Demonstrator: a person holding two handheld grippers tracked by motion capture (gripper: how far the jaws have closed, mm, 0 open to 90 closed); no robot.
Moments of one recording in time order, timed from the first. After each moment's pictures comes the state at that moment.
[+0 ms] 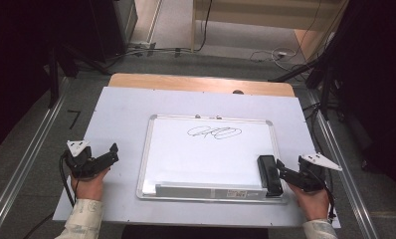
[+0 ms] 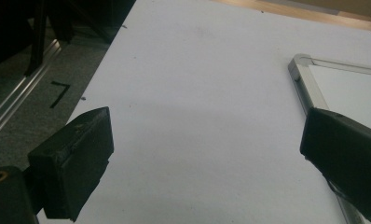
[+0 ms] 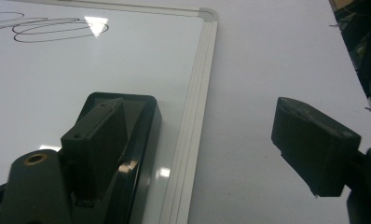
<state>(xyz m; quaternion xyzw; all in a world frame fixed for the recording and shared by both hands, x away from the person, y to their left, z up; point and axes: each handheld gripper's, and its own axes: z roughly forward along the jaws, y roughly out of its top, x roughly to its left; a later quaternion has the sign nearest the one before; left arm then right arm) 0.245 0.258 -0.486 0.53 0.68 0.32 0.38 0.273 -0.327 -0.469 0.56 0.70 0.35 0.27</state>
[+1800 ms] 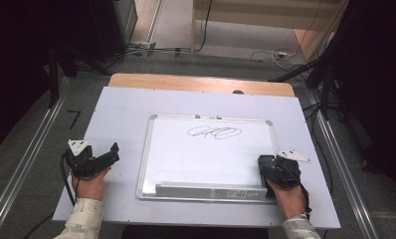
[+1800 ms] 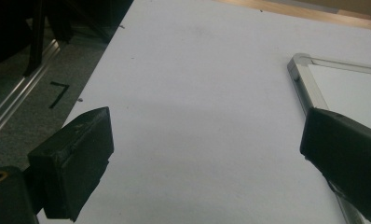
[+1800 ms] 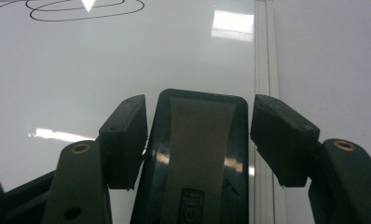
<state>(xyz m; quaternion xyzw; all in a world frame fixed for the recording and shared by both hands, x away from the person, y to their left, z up) 0.246 0.257 -0.485 0.54 0.68 0.32 0.37 0.283 -0.267 -0.479 0.57 0.72 0.30 0.26</state>
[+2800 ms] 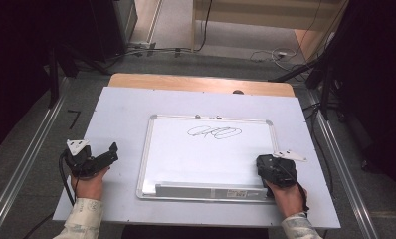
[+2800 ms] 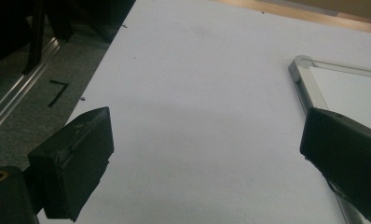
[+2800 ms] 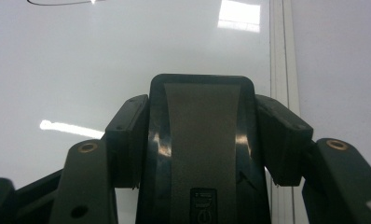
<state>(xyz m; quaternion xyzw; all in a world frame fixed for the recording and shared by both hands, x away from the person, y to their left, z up) 0.246 0.260 -0.485 0.53 0.69 0.32 0.38 0.287 -0.265 -0.488 0.57 0.72 0.30 0.24</state>
